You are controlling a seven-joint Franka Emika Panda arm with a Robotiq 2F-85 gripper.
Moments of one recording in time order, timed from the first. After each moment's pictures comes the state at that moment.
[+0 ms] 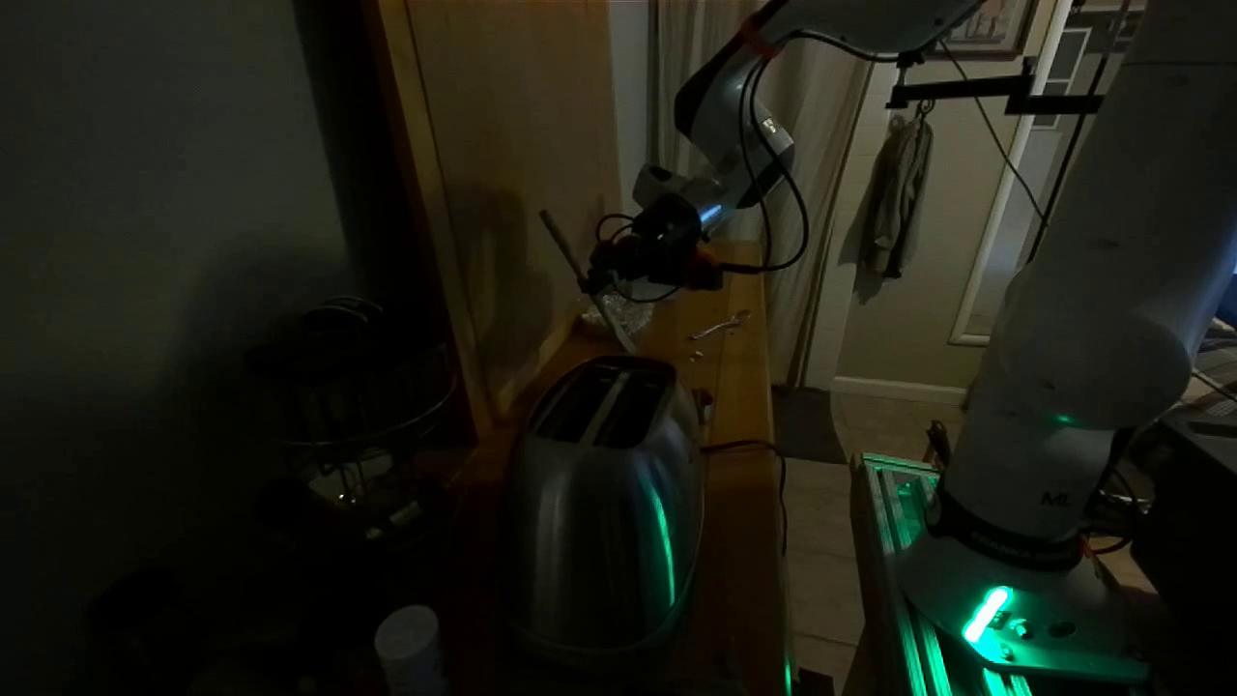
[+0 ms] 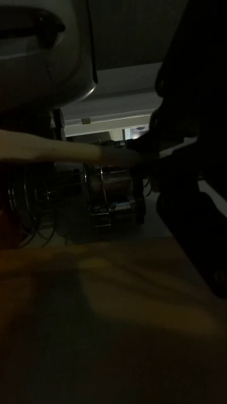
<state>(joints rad) -0.31 -0.09 -0.36 -2.40 1.18 1.71 -2.17</state>
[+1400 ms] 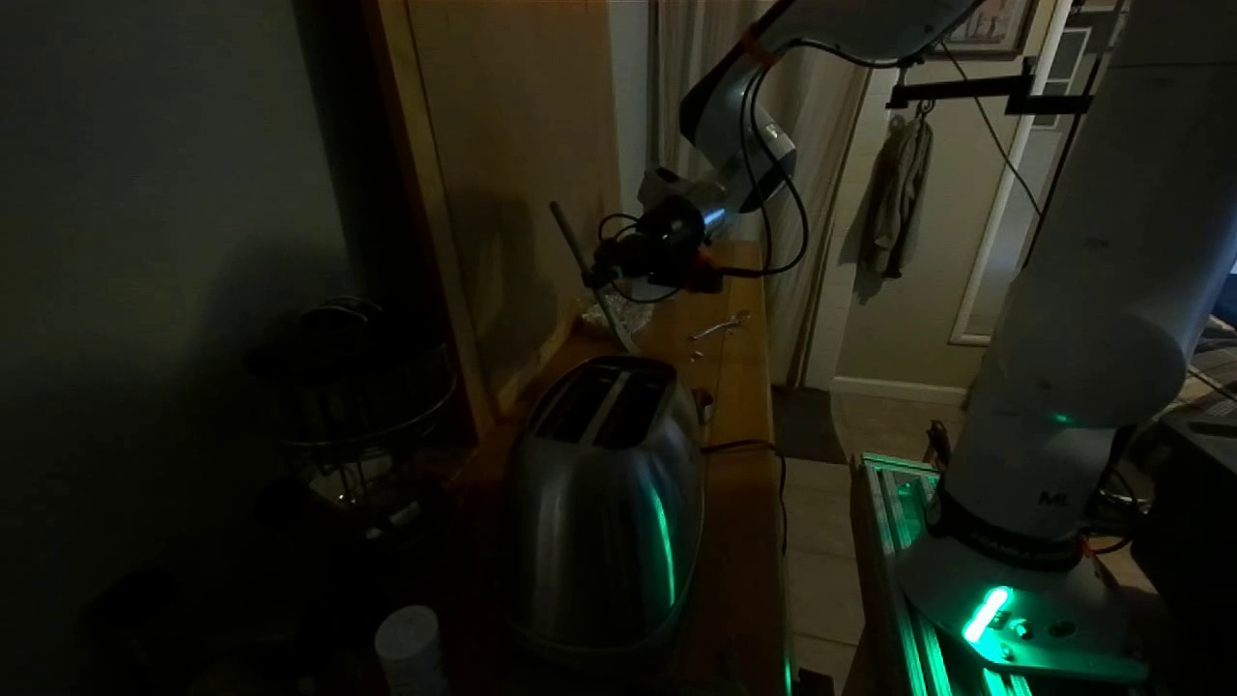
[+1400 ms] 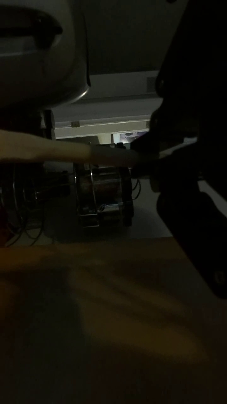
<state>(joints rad) -0.33 -0.05 -0.37 -2.38 1.20 1.63 -2.23</state>
